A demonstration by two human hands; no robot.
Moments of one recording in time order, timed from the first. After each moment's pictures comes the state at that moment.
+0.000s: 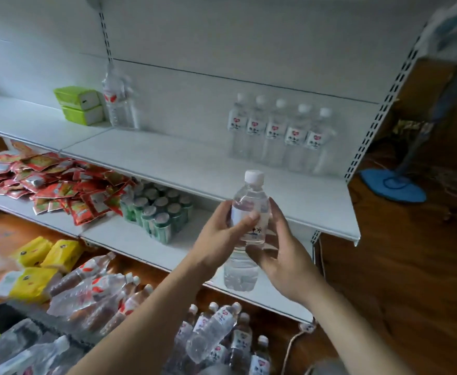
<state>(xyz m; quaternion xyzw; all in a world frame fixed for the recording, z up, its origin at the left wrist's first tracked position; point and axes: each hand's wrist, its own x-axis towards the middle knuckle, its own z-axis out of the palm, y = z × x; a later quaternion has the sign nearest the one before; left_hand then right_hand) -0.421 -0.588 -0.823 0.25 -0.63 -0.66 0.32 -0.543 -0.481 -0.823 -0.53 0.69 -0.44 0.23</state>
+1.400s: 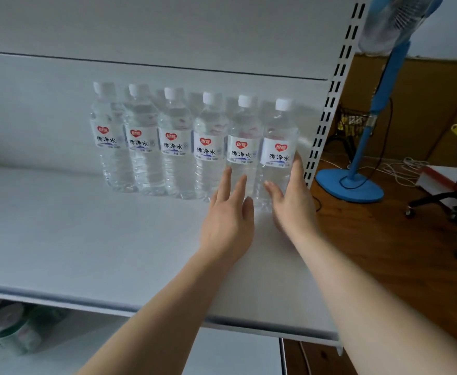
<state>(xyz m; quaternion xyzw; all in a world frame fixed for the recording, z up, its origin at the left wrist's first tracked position) -0.762 -0.697 -0.878 0.26 -0.86 -0.29 0.33 -0.886 -0.630 -0.863 -0.35 0.81 -0.46 -0.10</state>
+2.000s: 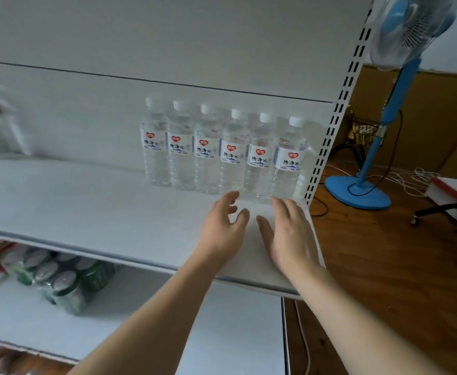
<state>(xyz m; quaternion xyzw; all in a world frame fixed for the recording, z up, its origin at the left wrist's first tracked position) -0.687 -0.680 -0.865 0.28 -0.74 -0.49 0.36 -0.795 -0.579 -0.869 -0.46 0.83 -0.26 -0.19</state>
